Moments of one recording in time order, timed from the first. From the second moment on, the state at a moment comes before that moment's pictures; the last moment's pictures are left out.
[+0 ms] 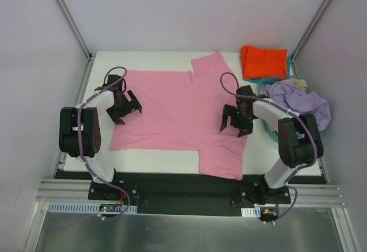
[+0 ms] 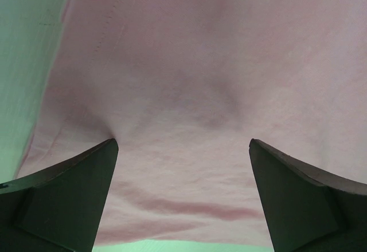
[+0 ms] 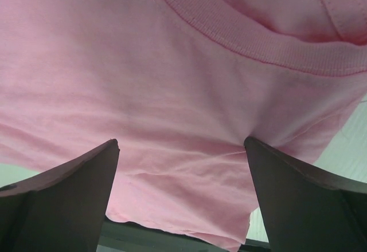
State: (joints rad) left arm -0.01 1.72 1.08 -0.60 0.09 -0.62; right arm 0.28 1.67 1.01 -0.68 -0.17 0.43
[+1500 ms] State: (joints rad) left arm 0.08 1.09 0.50 -0.75 -0.19 -1.14; right arm 0.18 1.26 1.03 -0.73 0.02 0.43
